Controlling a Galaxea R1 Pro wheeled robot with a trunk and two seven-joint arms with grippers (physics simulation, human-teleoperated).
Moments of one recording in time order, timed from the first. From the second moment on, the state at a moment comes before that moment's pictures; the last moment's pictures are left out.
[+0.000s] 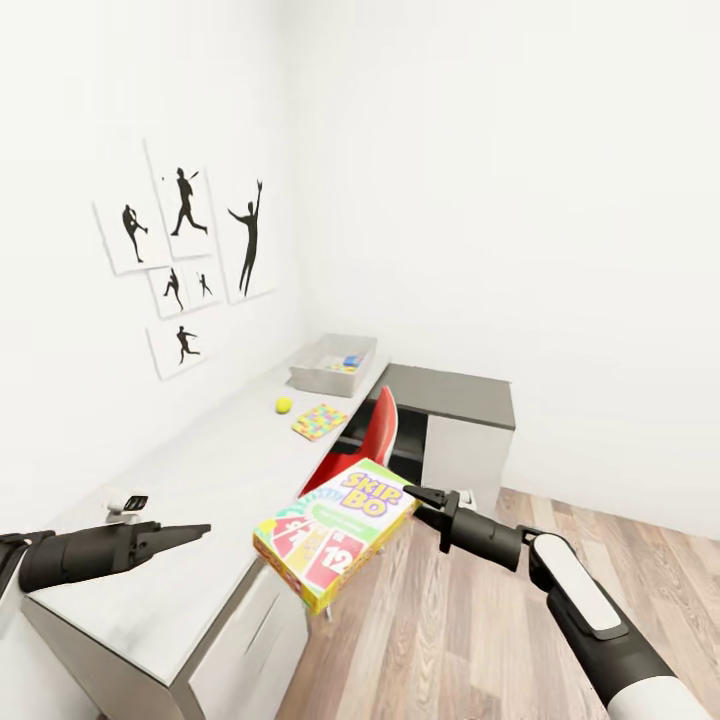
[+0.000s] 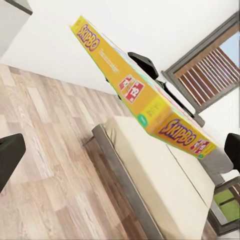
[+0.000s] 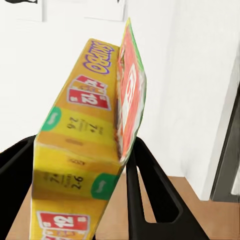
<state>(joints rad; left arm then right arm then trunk) -0.34 0.40 0.26 -1.43 0.20 1.04 -1.55 -0.48 -0.18 0.18 -1.11 -1.51 0.96 0.26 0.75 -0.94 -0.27</state>
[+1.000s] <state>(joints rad) -0.34 0.41 0.35 -1.41 0.18 1.04 -1.44 -0.50 -0.25 0.07 -1.14 -1.52 0.95 0.13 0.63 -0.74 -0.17</state>
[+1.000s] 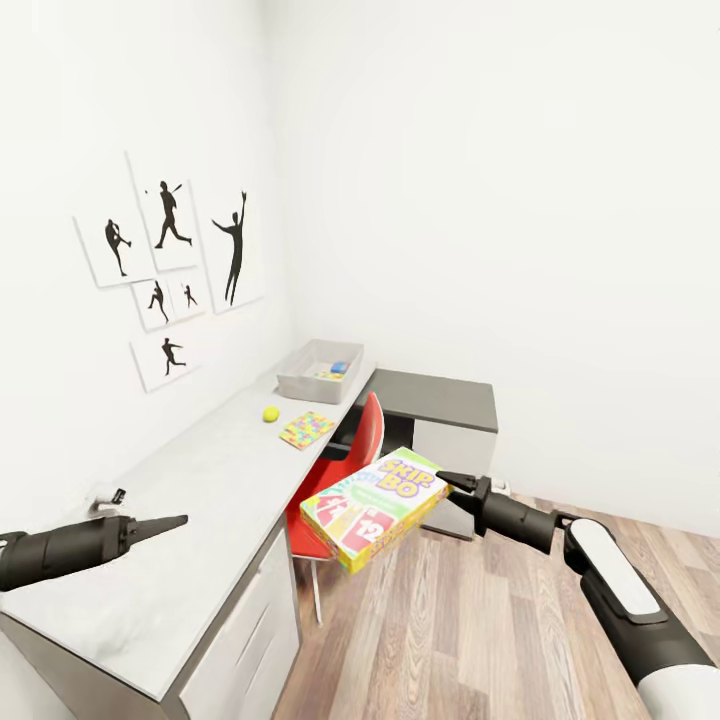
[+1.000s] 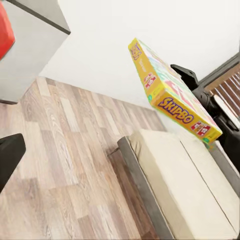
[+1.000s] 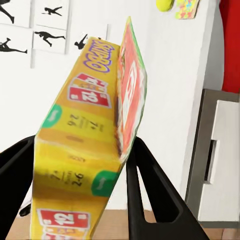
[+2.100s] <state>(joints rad) -0.47 0.49 0.43 -1.37 0.04 1.04 -1.35 -1.05 -0.26 0.02 -0.95 -1.52 1.05 -0.26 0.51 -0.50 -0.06</state>
